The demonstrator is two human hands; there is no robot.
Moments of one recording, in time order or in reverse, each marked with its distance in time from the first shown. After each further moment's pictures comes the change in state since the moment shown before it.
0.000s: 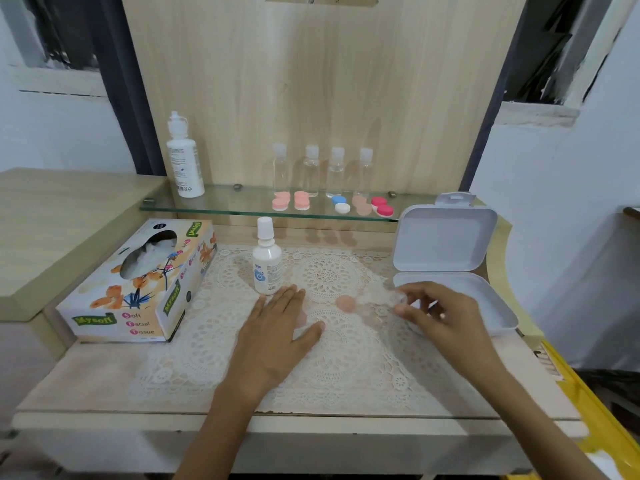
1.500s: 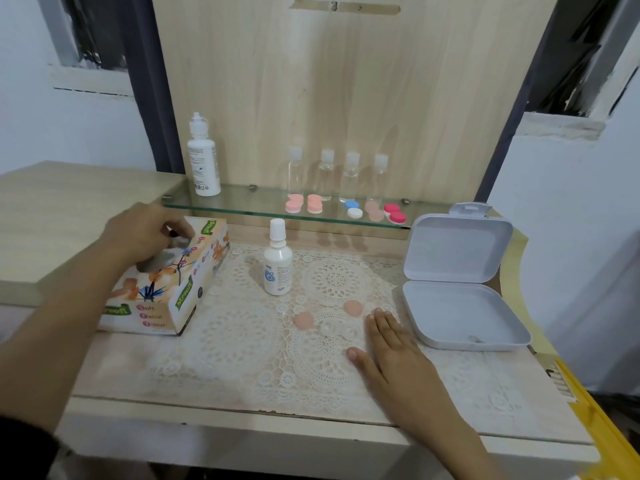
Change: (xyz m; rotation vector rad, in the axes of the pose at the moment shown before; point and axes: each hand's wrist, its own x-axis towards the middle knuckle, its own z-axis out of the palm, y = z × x) left_hand 0.070 -0.143 -0.160 0.198 0.027 -0.360; right_hand -0.036 -0.018 0.055 -0.597 -0.486 0.043
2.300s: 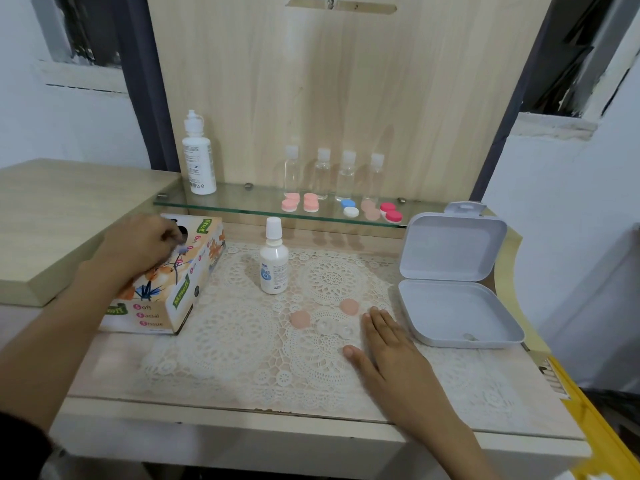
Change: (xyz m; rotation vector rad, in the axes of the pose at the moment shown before) left_hand -0.002 -0.012 0.022 0.104 0.132 0.124; right_hand -0.002 -0.003 -0.007 0.045 -0.032 0.031
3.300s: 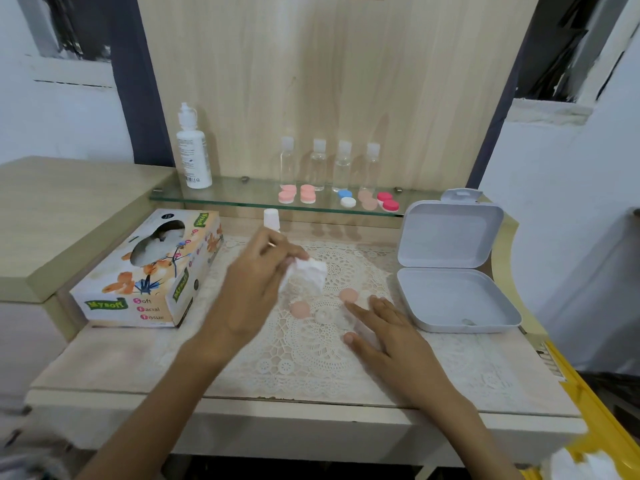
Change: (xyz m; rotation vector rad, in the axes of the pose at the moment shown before) left_hand -0.101 0.160 0.005 -0.623 0.316 0.408; right_hand 0.001 0.004 -0.002 0.171 0.041 -0.024
